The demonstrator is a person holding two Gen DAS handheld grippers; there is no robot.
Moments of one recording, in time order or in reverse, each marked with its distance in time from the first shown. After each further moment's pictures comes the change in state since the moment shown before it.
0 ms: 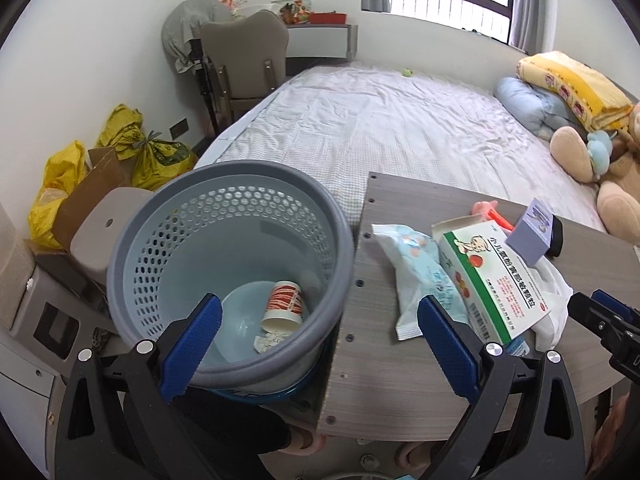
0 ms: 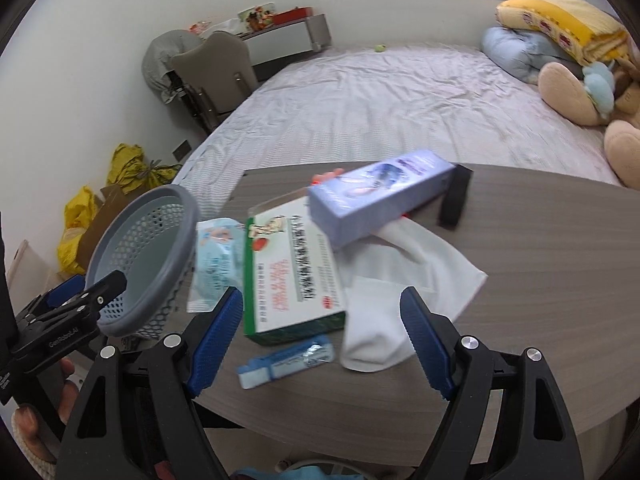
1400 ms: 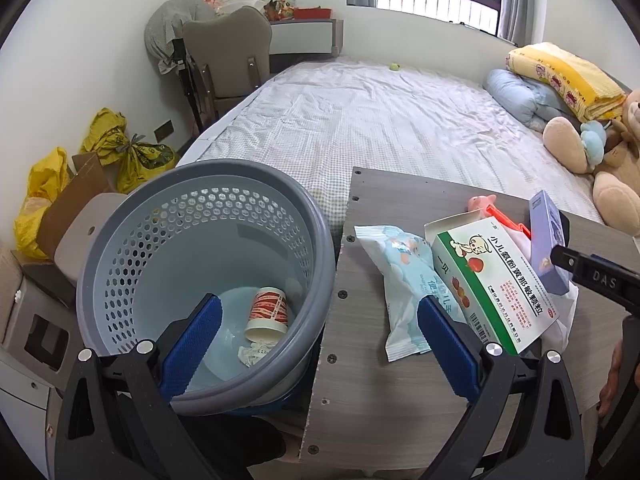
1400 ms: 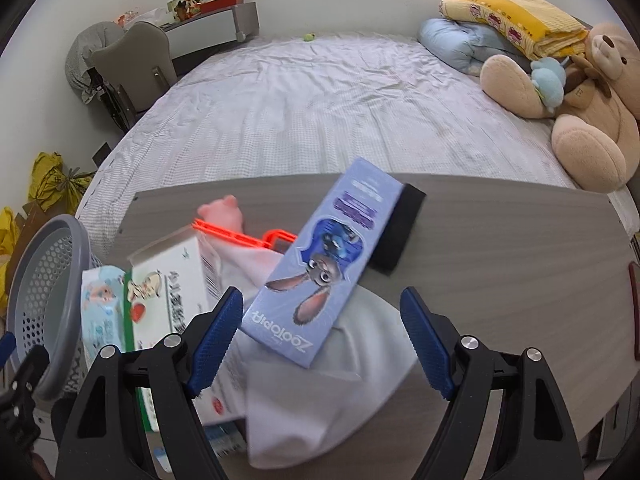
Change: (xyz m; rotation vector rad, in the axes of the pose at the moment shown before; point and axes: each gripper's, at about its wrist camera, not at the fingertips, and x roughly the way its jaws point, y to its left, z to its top) left arm 0.028 -0.009 0.005 0.029 0.005 -0.035; right arm 0.055 -0.034 0.040 0.058 0.042 -0.290
